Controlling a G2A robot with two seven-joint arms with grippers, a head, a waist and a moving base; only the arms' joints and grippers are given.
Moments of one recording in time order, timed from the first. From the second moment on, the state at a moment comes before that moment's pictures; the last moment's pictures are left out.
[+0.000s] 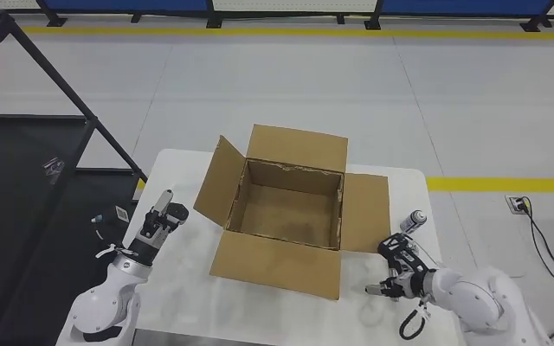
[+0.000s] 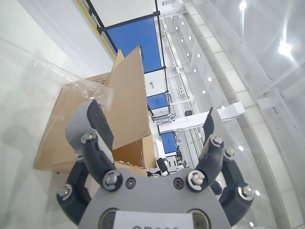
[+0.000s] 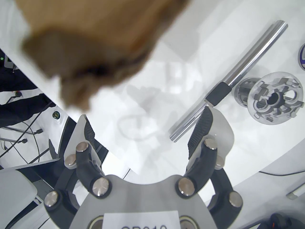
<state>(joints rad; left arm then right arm) 1.29 -1.20 -1.64 -1.64 -0.22 -0.27 -0.41 -1.22 -1.07 1.49 -1.72 -0.81 -0.33 1.21</state>
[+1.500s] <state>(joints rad) 1.29 -1.20 -1.64 -1.64 -0.22 -0.27 -0.41 -1.11 -1.06 1.40 -1.50 -0.89 -0.09 1.00</state>
